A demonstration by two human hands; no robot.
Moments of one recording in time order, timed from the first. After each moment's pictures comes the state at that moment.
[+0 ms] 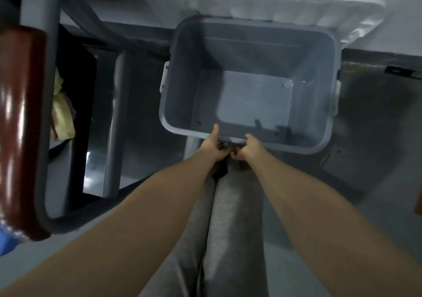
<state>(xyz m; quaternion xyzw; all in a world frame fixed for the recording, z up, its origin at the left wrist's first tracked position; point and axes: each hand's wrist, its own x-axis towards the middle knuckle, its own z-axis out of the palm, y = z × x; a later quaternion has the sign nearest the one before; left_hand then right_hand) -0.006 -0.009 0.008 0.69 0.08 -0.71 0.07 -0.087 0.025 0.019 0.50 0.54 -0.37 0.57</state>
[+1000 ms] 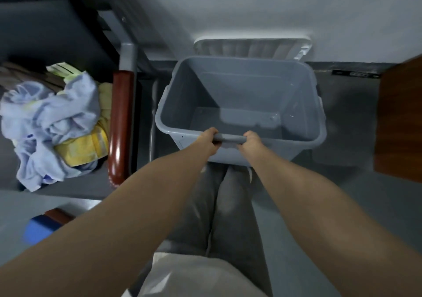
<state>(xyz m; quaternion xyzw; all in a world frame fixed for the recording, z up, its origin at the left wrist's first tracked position) 0.043 0.010 0.290 0.74 -0.02 -0.67 0.05 -0.028 0.077 0.245 0.44 0.65 -0.39 0.49</state>
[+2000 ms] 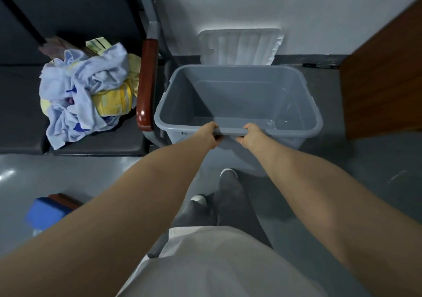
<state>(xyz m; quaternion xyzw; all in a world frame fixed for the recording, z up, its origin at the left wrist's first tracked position) 0.223 0.205 0.430 0.68 -0.04 -0.72 0.09 0.134 0.264 0.385 0.38 0.62 -0.52 0.46</state>
